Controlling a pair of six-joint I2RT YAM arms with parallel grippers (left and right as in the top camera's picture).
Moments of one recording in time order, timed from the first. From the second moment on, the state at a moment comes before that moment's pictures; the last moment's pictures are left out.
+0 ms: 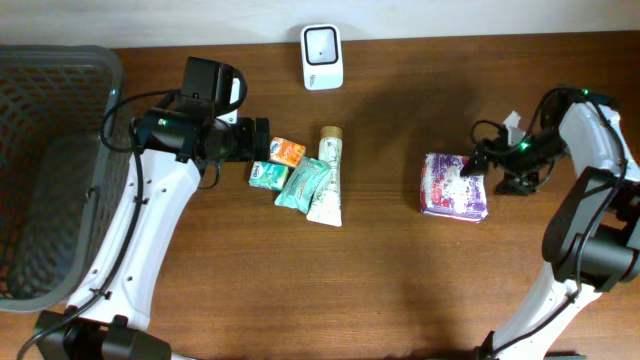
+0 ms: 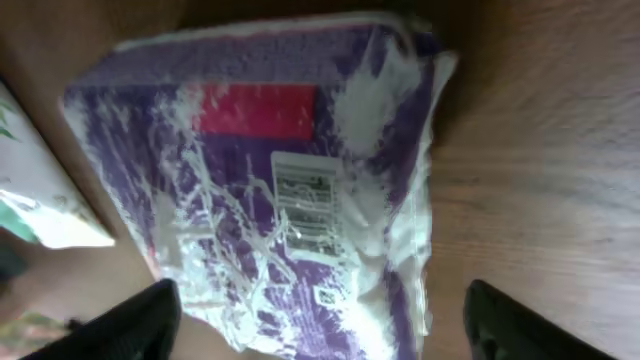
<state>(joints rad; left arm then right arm) -0.24 1.63 1.57 -1.01 -0.05 -0.19 -0.34 2.11 1.63 -1.29 -0.45 -0.12</state>
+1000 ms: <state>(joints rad) -0.24 1.63 1.57 -1.01 -0.05 -0.19 0.26 2.11 1.53 -1.14 -0.28 0.24</state>
